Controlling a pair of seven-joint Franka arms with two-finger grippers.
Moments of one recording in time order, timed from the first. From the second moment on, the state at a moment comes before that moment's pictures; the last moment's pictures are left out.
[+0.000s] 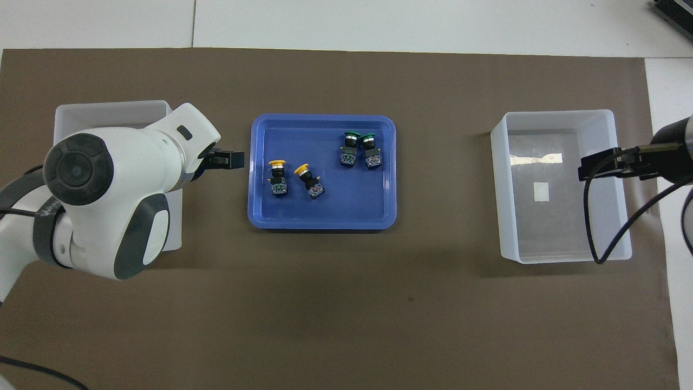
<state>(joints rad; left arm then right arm) -0.28 0.08 -0.05 -2.01 0.04 2.41 -0.23 0.03 -0.01 -0.02 -1.62 0.00 1.64 0.01</state>
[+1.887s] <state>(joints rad) -0.42 0.32 -0.05 -2.09 0.04 2.80 -0.47 0.44 0.51 -0.01 -1.48 -0.01 2.11 0.63</state>
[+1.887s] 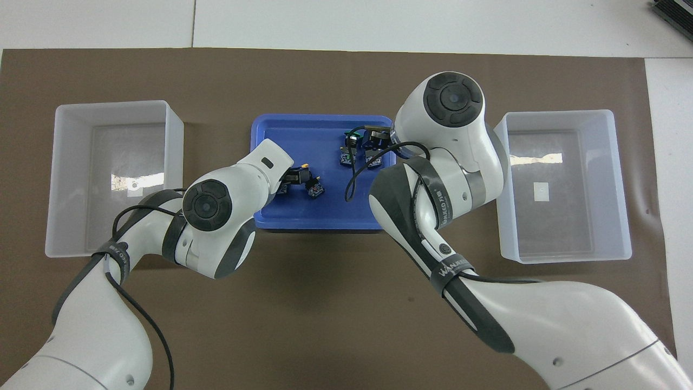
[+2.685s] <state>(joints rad) -0.42 0.33 -0.05 -2.09 0.04 2.80 -0.46 0.50 0.67 -0.01 -1.36 -0.01 2.15 0.68</state>
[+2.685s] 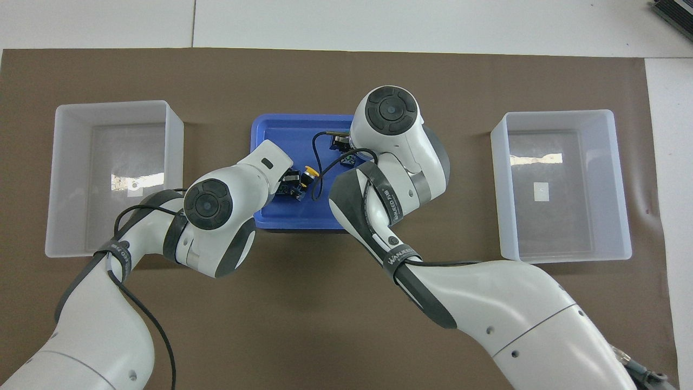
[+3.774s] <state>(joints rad) -0.33 0.32 -0.03 -1.78 0.04 2.43 -0.45 0.54 0.71 -0.01 -1.38 -0.01 2.26 0.68</state>
